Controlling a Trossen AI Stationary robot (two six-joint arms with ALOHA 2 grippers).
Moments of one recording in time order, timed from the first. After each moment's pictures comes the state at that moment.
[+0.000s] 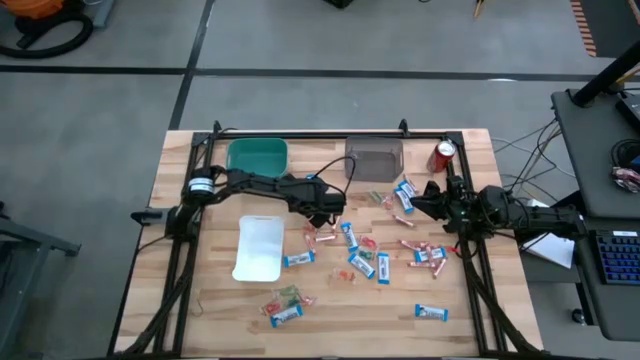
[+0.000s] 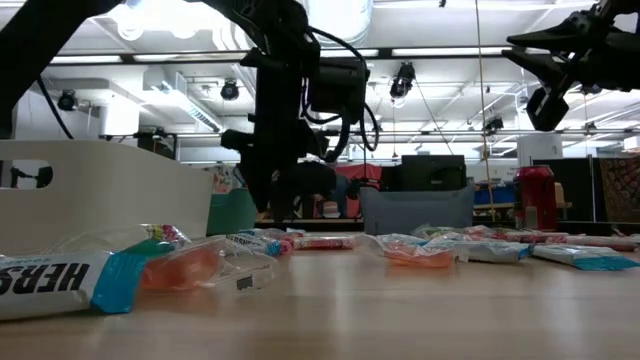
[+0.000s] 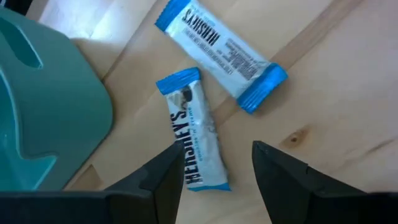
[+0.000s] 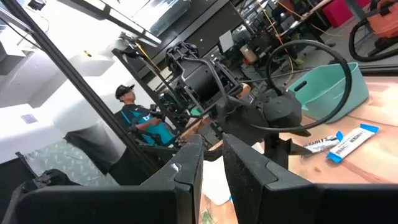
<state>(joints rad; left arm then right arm) 0.07 2.12 1.58 -1.07 -0.49 -0.75 -0.07 0.05 0.04 0.21 -0.02 0.70</state>
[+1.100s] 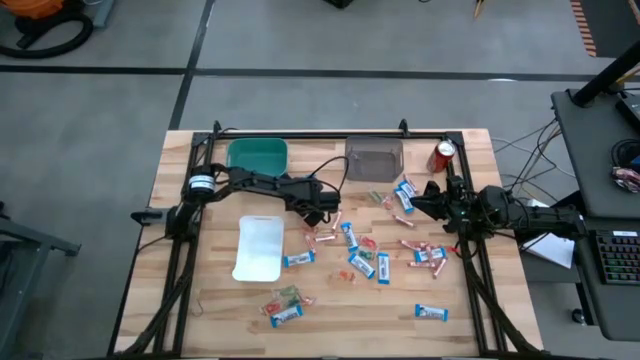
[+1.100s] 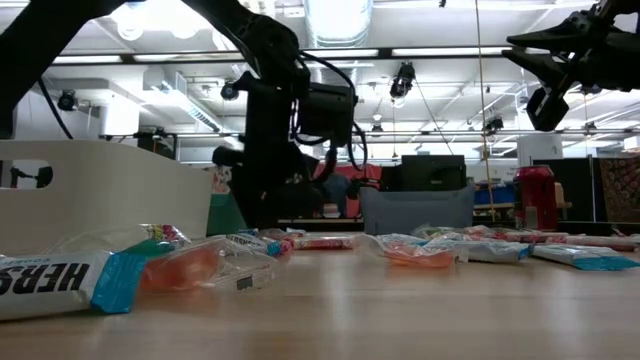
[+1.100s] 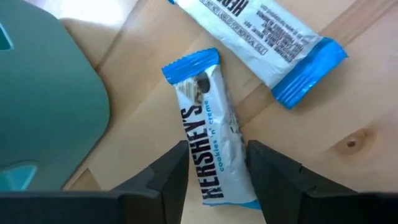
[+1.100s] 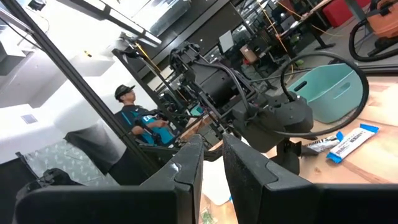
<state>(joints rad) 0.11 2.12 1.47 -0.98 -0.48 -0.72 -0.07 0.05 0.04 0.21 -0.02 0.70</state>
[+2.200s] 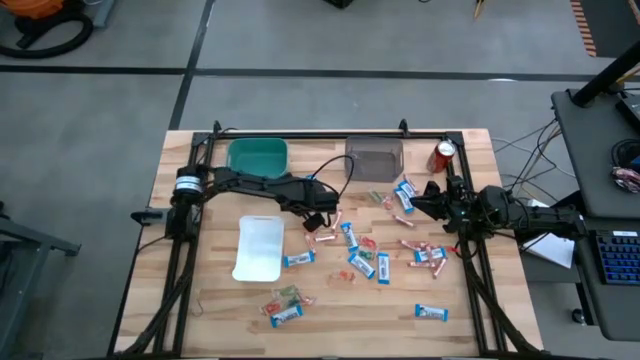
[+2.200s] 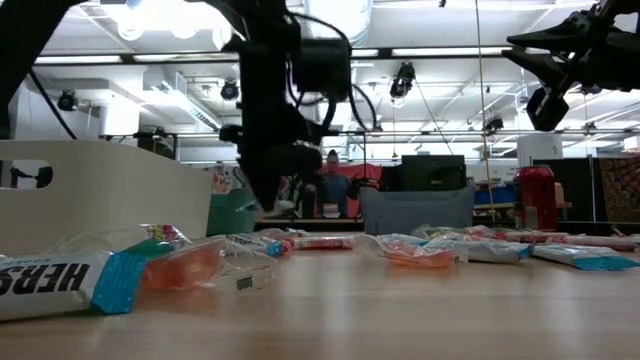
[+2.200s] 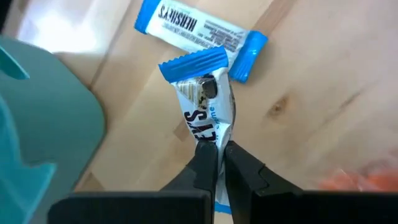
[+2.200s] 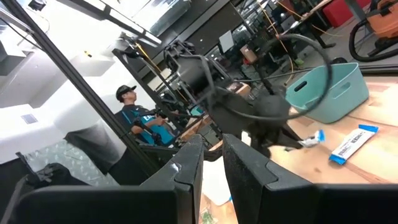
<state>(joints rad) 0.06 1.99 1.48 -0.99 -0.42 -0.56 -0.07 0.05 0.04 0.21 -0.02 0.70</state>
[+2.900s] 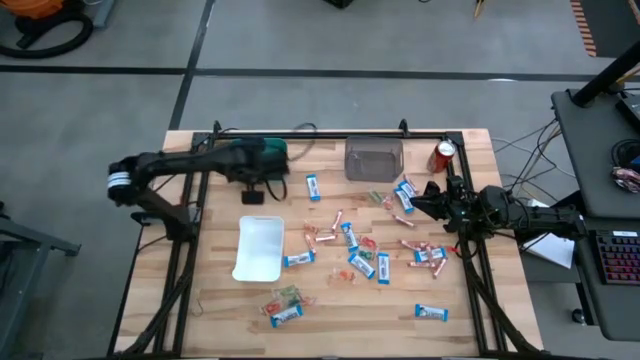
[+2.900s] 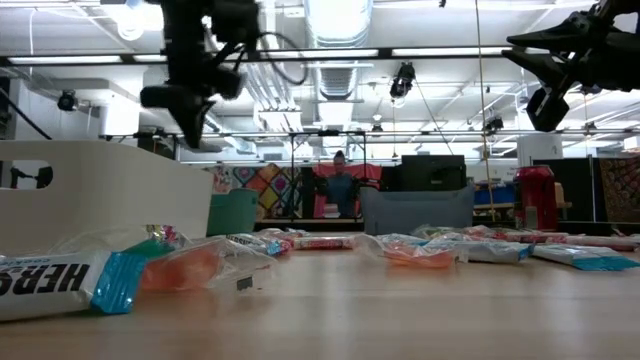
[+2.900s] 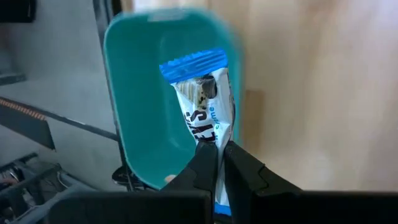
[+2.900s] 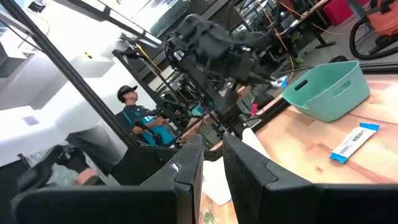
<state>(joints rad) 0.30 1.47 1.21 -1.16 -0.48 0.33 -0.07 0.05 0.04 0.21 -0.02 0.71</state>
